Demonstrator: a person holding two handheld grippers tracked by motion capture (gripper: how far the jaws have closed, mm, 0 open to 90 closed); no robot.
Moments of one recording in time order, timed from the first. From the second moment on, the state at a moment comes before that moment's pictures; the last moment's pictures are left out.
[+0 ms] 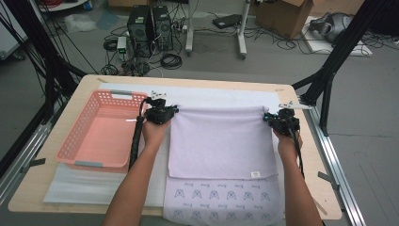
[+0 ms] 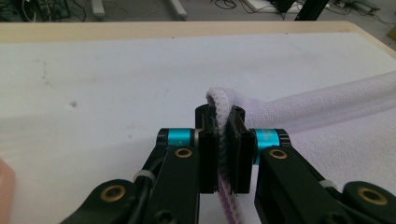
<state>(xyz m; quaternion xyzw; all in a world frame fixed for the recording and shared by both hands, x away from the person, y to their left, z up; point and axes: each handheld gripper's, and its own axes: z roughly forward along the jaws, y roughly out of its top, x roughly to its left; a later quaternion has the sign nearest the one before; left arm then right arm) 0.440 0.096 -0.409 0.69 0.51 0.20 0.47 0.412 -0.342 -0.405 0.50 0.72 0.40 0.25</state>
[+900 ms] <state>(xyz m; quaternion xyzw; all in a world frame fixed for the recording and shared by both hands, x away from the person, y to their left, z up) 0.396 0.083 -0.401 0.69 0.45 0.18 0.54 0.377 -0.361 -0.381 0.52 0.70 0.44 0.22</state>
